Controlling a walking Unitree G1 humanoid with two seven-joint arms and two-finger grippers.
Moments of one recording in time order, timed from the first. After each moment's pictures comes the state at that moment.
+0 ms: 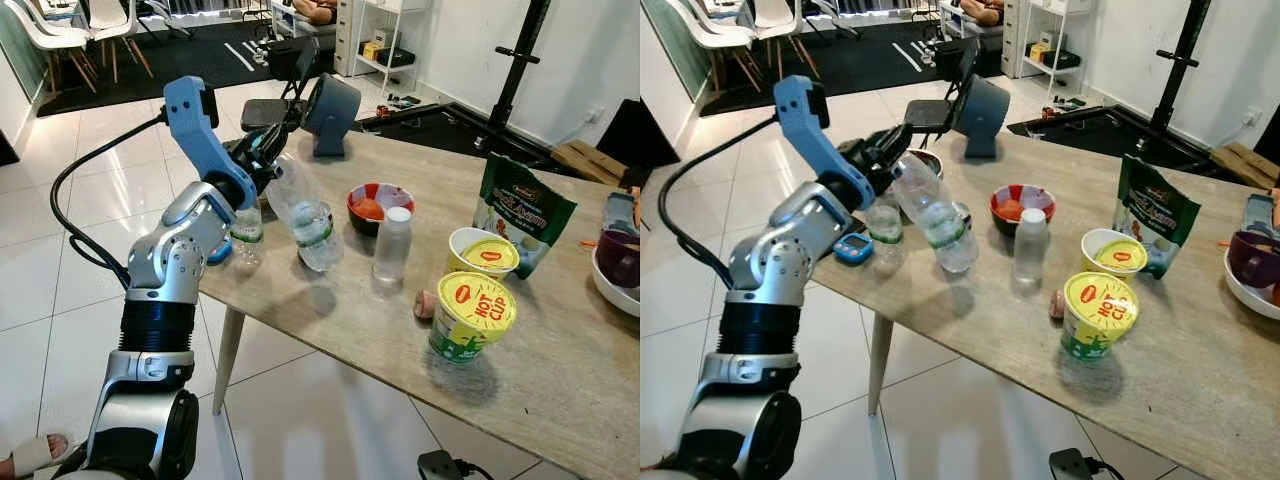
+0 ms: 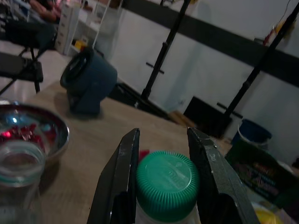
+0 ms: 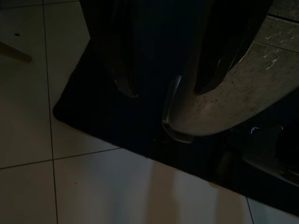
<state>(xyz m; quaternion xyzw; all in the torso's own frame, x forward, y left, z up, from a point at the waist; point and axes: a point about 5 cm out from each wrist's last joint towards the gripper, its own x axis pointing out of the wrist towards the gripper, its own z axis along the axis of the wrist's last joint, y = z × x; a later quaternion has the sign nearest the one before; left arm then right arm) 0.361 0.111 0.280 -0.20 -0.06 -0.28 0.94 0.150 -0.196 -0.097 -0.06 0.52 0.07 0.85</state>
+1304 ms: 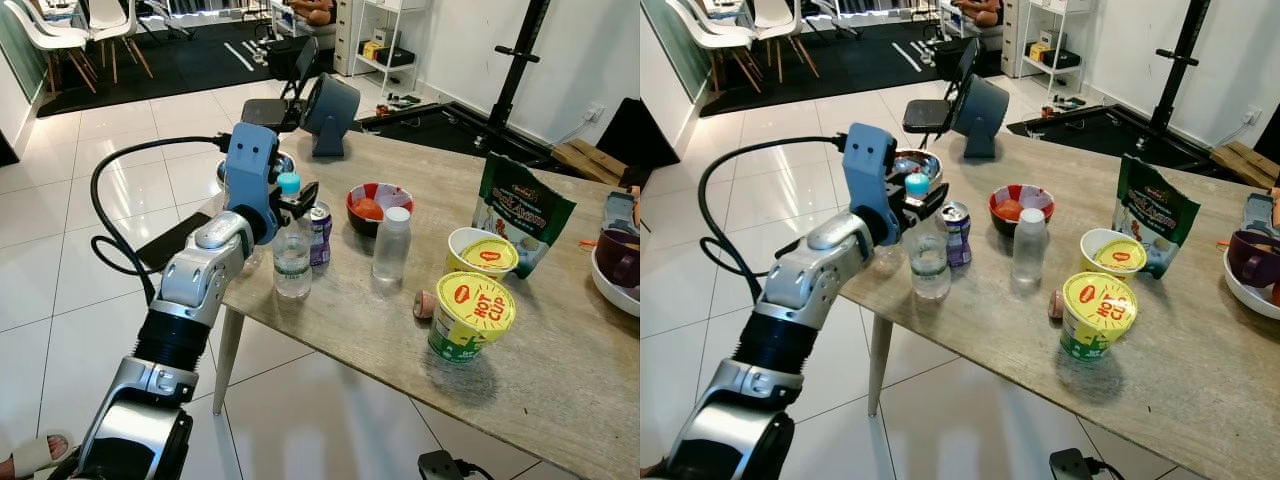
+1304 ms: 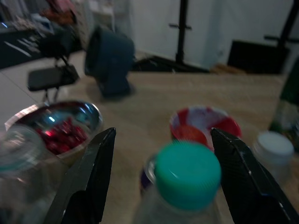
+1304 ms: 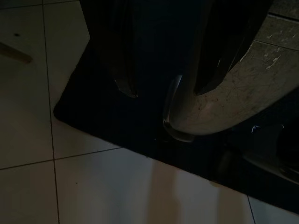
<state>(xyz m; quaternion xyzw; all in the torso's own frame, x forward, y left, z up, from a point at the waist) 0.366 0.096 0.247 0.00 -0.03 -0.25 0.97 0.150 -0.196 -0.097 -0.07 0.52 0.07 0.85</state>
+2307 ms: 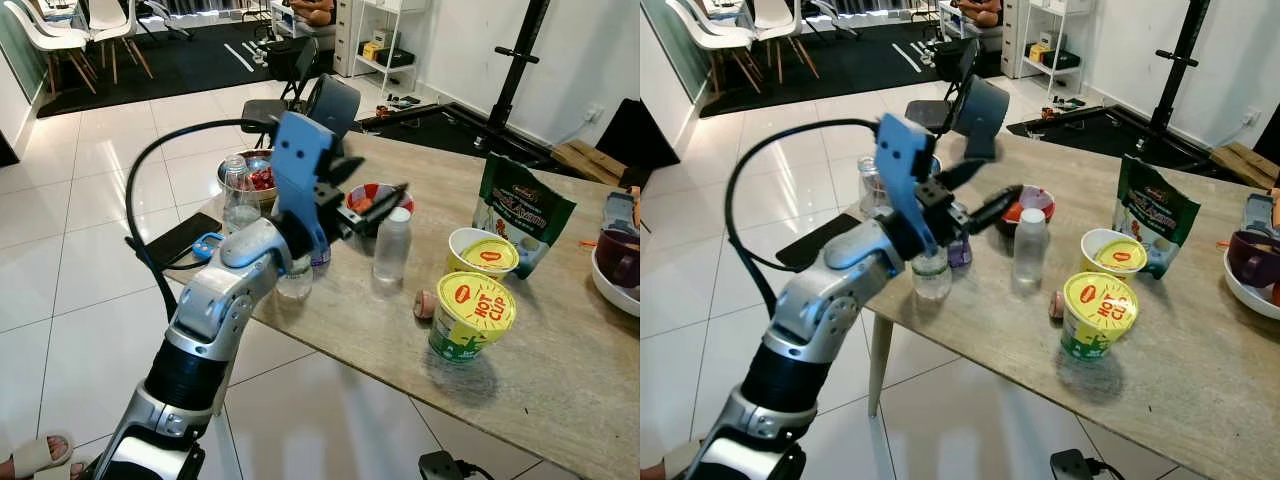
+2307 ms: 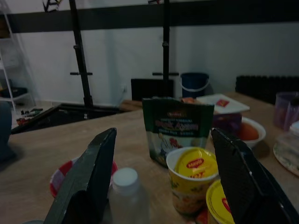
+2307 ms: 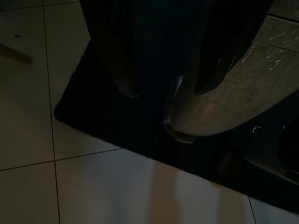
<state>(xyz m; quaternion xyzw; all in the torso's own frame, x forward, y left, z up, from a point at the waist) 0.303 0.034 0.270 0.00 -0.13 -0.48 0.87 0.149 -0.197 -0.097 -0.07 0.52 0.07 0.85</state>
